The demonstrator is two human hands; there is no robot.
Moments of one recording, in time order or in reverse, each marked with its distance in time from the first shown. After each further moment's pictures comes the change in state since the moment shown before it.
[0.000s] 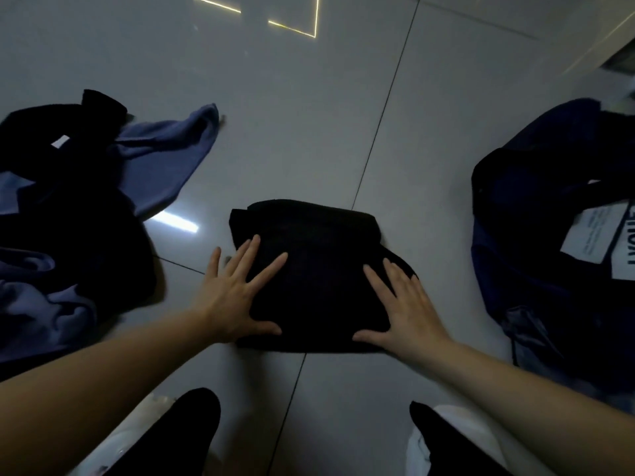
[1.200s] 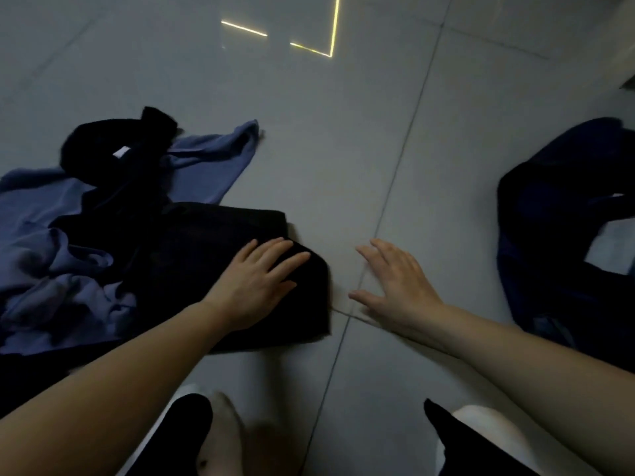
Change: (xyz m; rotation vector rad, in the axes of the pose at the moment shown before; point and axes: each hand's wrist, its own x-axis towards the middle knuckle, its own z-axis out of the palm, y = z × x) left_hand -0.024 -0.037 -0.008 -0.150 0.402 0.147; right_hand 0.045 -0.061 -0.029 -0.018 0.129 -0.060
